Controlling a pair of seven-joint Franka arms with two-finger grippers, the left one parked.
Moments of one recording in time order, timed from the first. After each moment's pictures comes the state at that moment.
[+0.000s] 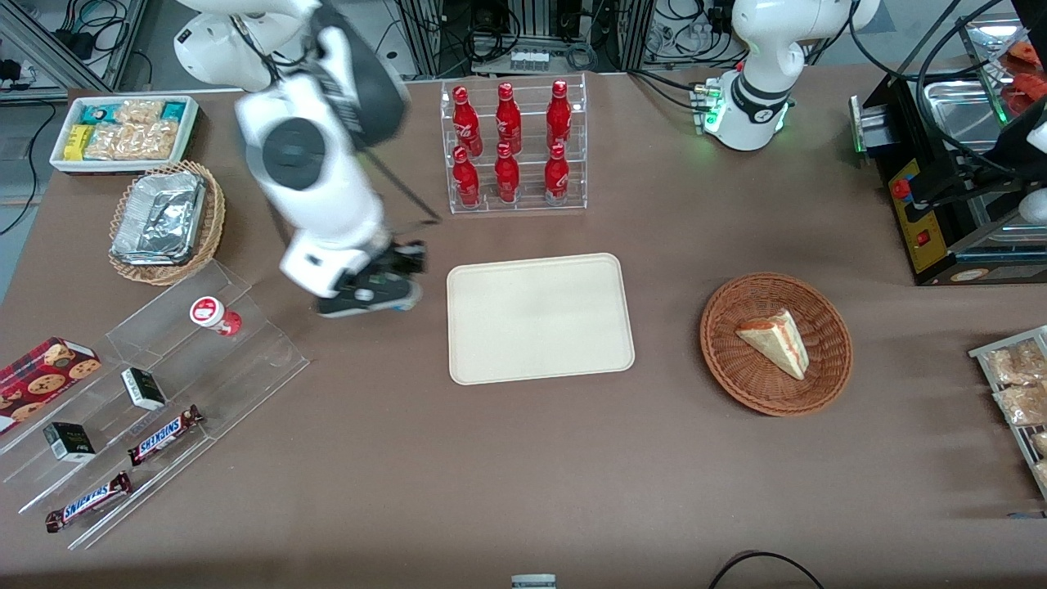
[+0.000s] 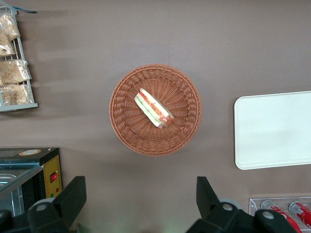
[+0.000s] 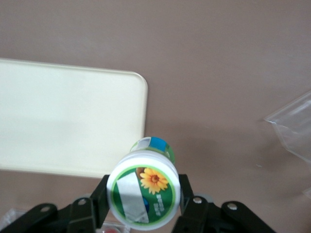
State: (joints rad) arm 0.81 0.29 -0.27 -1.60 0.09 1.85 0.39
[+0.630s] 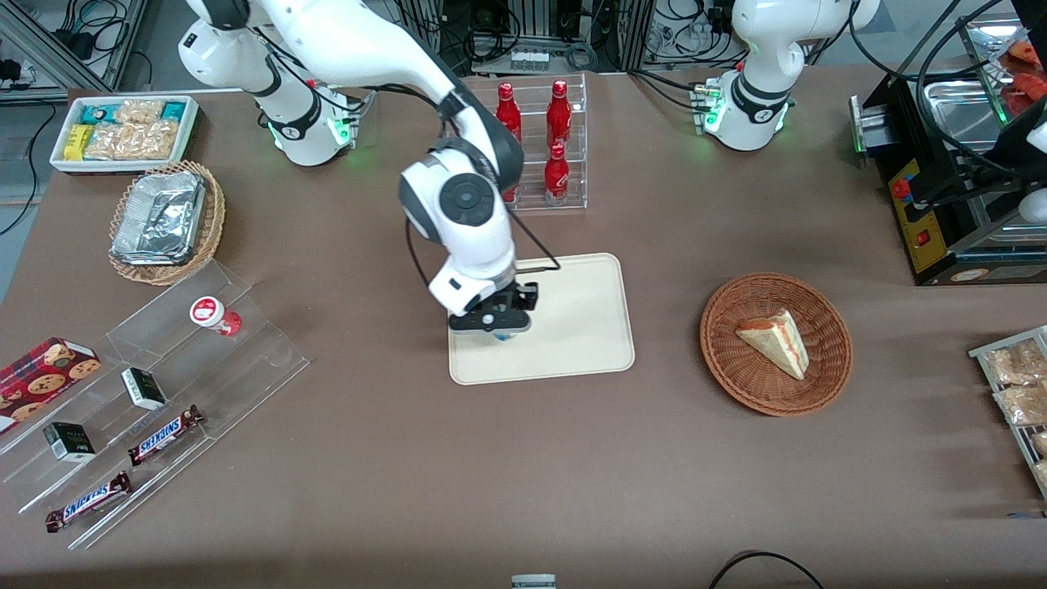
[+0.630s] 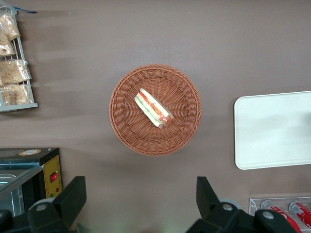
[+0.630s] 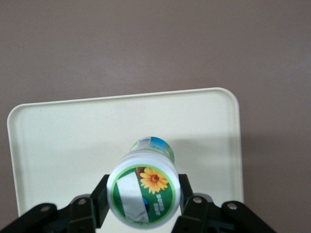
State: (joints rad) arm 0.97 0.58 -0.27 -1.56 0.16 2.23 0.70
